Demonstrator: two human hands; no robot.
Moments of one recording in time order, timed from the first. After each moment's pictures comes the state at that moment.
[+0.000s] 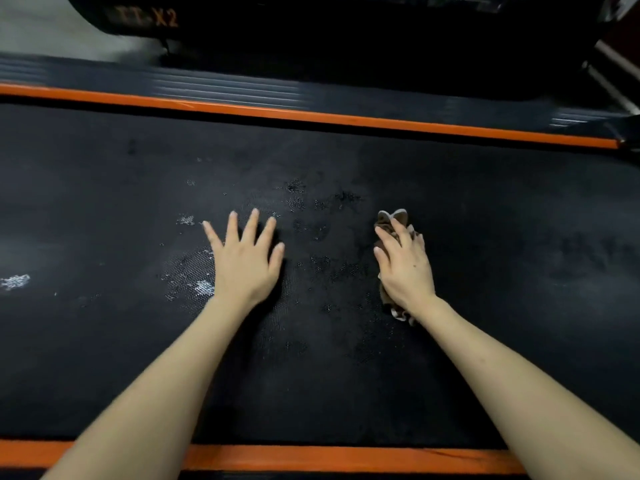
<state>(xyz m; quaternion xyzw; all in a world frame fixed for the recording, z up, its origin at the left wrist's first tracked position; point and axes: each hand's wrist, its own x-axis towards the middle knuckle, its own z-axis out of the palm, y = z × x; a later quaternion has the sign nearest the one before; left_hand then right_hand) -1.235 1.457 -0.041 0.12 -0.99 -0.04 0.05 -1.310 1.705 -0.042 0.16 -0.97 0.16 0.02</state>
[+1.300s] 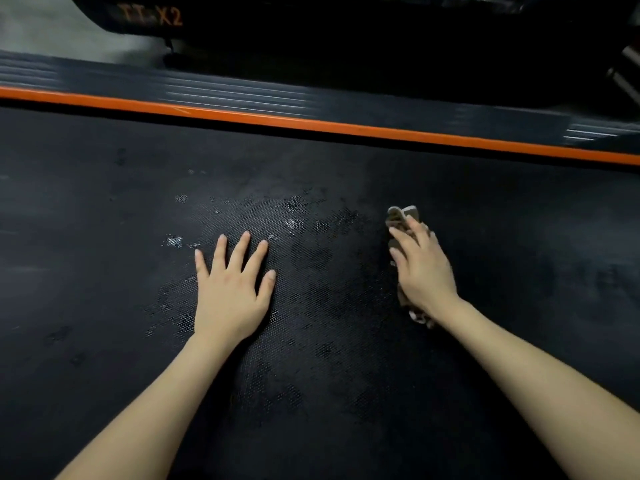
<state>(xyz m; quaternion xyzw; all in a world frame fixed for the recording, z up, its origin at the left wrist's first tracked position) -1.240 1.448 -0.055 0.13 -0.99 -0.08 0.03 -1.364 1.710 -0.035 0.19 -0.97 0.17 0.02</state>
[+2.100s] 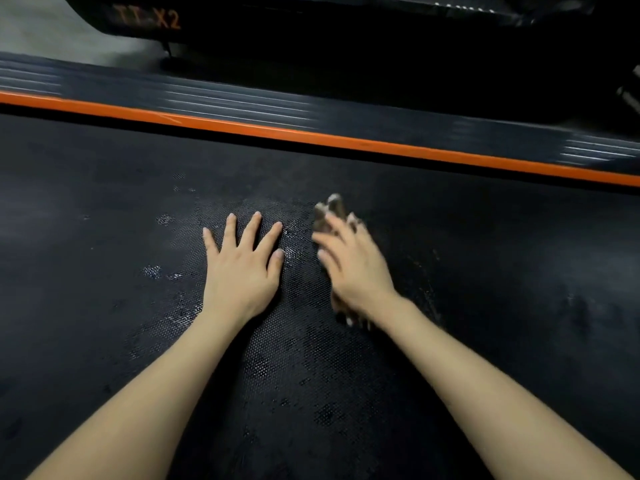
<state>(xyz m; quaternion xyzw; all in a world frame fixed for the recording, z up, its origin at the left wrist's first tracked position) -1.327 1.437 -0.060 0.13 -0.99 -0.06 0.05 -1.397 1.608 -0.044 0.33 -0.92 0.20 0.03</state>
